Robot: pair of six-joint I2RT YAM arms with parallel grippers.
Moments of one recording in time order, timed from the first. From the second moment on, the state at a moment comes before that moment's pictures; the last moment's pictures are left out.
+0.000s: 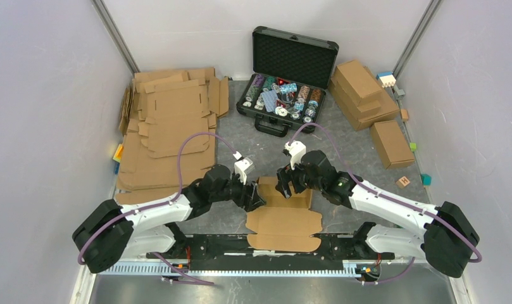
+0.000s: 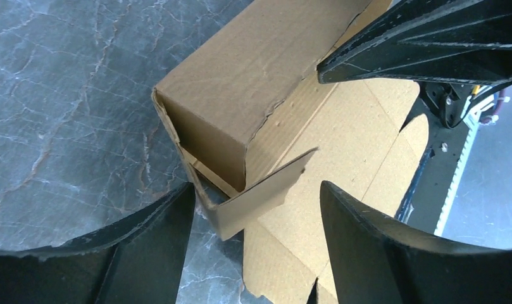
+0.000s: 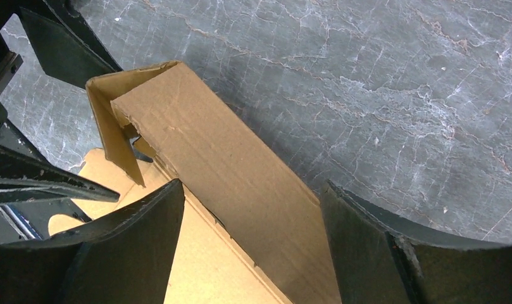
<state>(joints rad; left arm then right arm) -0.83 1.14 0.36 0.27 0.31 -0.32 0.83 1.13 0.61 -0.13 -0.04 0.22</state>
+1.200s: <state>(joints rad) -0.99 1.30 0.51 0.14 -0.06 -0.40 0.83 1.10 0.58 -0.11 -0.02 0.23</state>
